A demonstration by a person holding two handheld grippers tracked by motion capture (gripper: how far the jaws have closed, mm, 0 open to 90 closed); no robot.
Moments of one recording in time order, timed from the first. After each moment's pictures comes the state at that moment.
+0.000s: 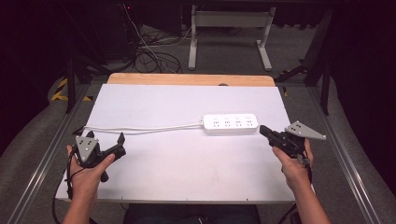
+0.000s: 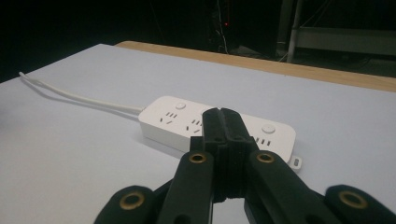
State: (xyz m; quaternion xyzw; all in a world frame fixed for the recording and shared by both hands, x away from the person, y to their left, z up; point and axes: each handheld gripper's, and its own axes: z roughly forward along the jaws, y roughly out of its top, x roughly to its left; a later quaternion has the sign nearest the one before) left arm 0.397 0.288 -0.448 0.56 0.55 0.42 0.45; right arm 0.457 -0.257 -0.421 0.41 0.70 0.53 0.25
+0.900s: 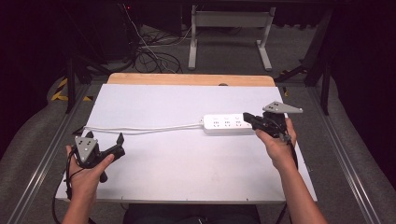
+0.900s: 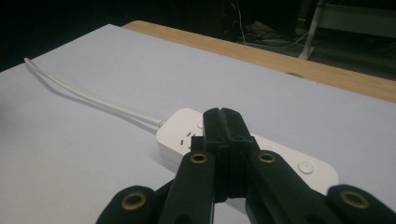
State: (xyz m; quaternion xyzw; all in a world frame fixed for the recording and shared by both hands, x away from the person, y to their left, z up) left arm 0.396 0.290 -0.448 0.56 0.55 0.42 0.45; right arm 0.498 -0.204 -0.387 0.40 0.75 0.48 0.21
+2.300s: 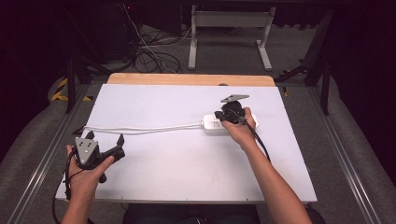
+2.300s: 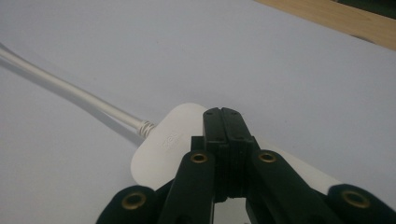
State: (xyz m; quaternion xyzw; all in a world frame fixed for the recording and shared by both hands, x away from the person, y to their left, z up) left arm 0.393 0.290 -0.449 0.57 0.53 0.43 0.45; right arm 0.583 -0.117 -0.443 0.40 0.81 0.39 0.18
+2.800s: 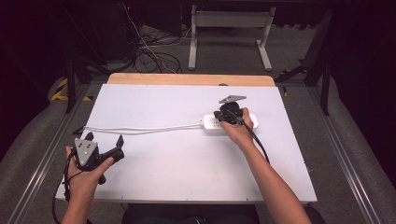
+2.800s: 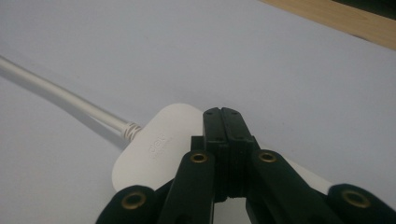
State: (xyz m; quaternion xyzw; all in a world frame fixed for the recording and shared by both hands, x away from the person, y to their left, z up) left arm 0.390 0.291 -0.449 0.58 0.53 0.43 0.45; right arm 0.590 -0.114 -0.454 0.40 0.81 0.38 0.20
